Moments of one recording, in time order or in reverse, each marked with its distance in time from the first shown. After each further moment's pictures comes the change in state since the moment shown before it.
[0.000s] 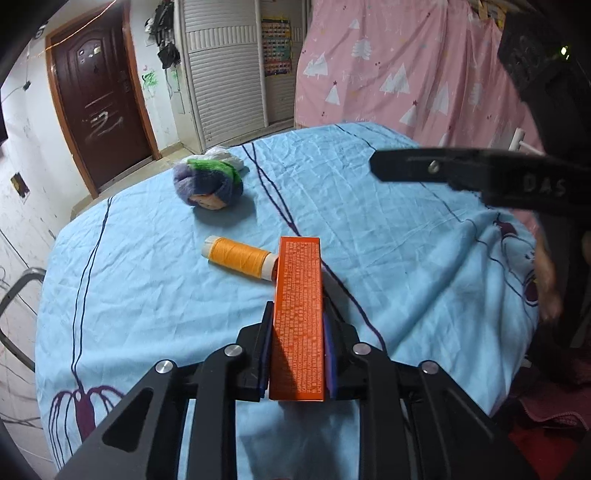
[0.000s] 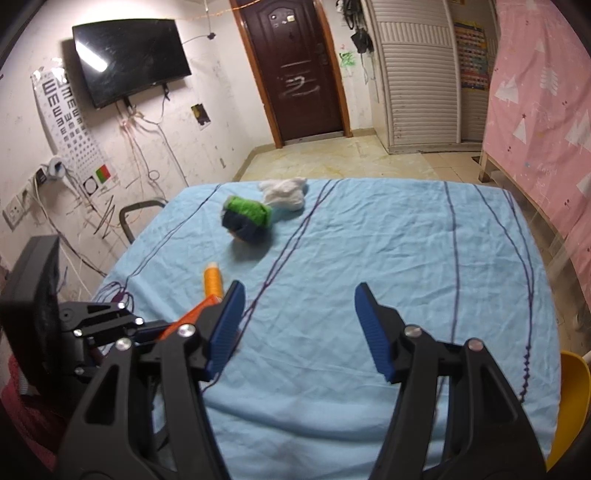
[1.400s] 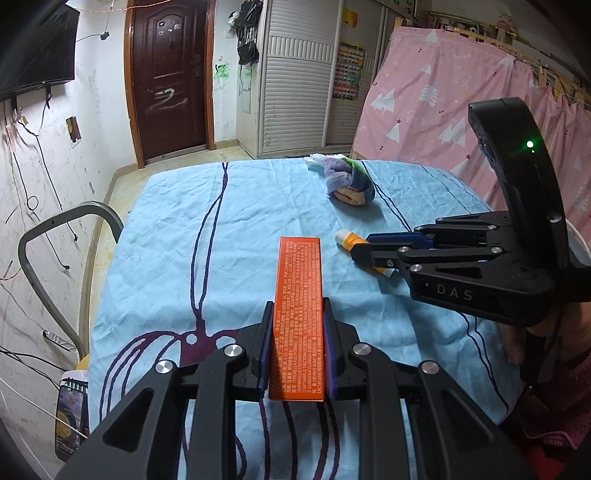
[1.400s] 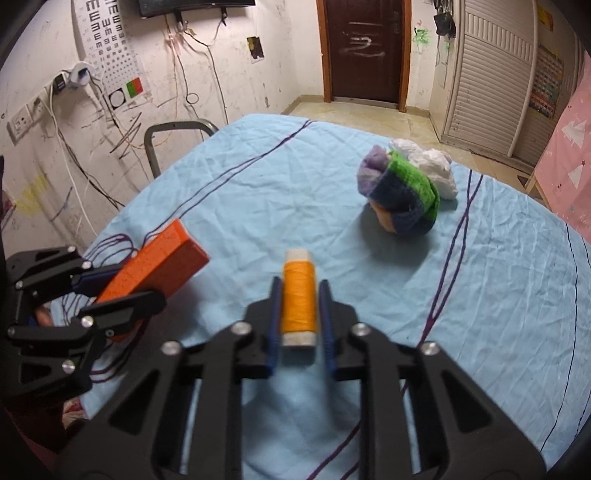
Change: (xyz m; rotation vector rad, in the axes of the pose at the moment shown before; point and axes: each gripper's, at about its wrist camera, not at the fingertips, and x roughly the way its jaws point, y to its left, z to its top) left arm -0.040 0.095 -0.041 -0.233 -0.083 0.094; right arm 0.100 0.116 0.002 -0.251 0.192 0.046
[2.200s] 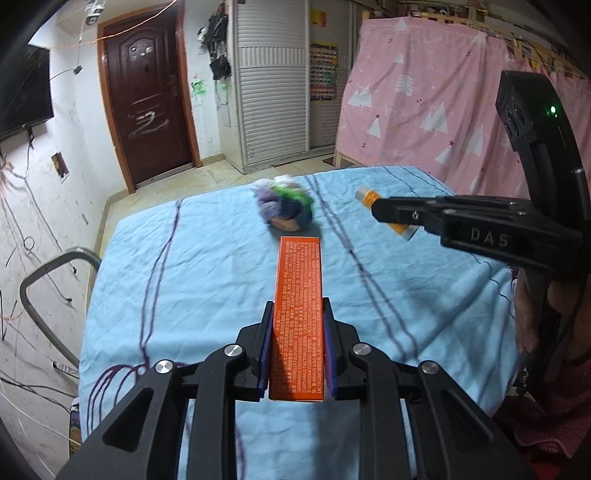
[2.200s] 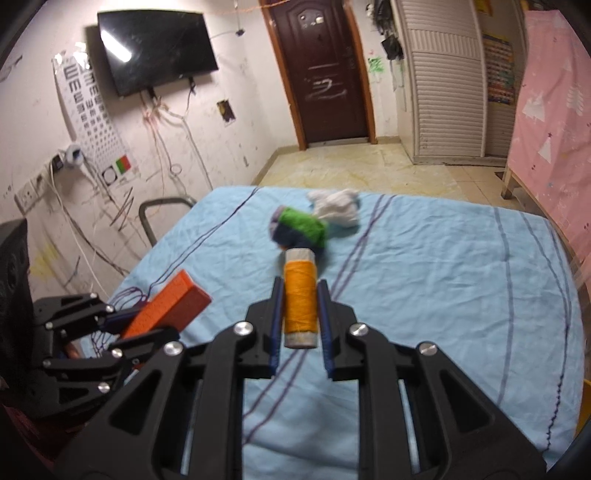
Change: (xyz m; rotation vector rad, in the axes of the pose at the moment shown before) left arm -0.008 -0.076 0.024 0.123 -0.019 0.010; right arm -0.087 -0.075 -0.024 0.195 -0.228 0.006
